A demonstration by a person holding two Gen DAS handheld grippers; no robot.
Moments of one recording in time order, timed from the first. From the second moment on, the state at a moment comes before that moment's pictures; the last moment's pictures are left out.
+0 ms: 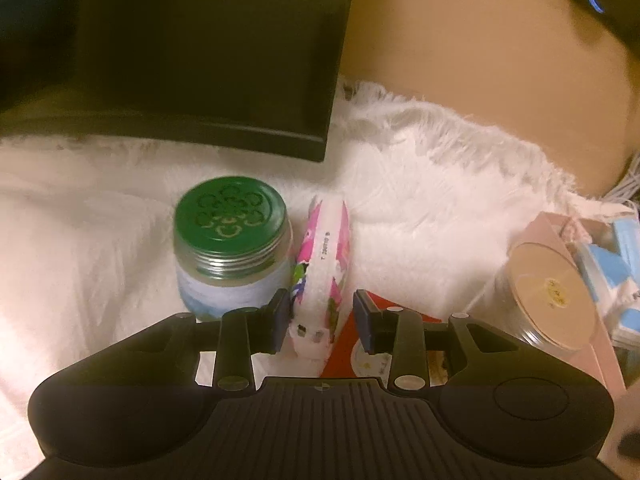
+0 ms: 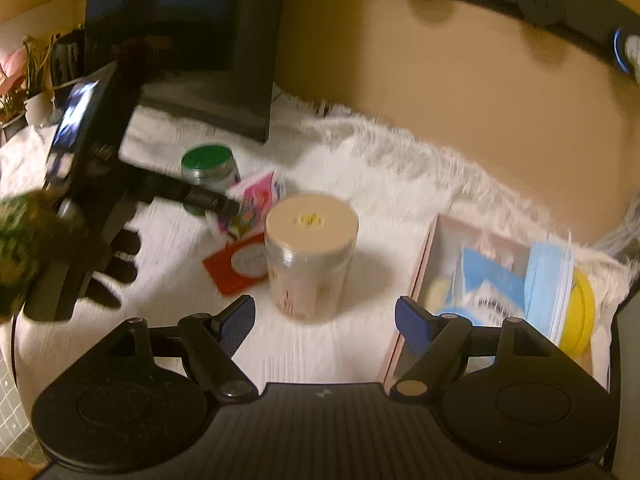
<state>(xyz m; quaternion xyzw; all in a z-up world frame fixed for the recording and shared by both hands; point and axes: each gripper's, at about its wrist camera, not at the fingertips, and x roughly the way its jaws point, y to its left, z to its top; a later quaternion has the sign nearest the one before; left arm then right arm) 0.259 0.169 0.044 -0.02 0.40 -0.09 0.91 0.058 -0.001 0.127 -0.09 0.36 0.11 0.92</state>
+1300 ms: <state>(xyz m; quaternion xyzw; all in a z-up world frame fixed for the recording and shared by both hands) 0.179 0.269 0.046 -0.10 0.40 -0.12 0.90 0.157 0.130 0.030 0.00 0.37 0.02 0.93</state>
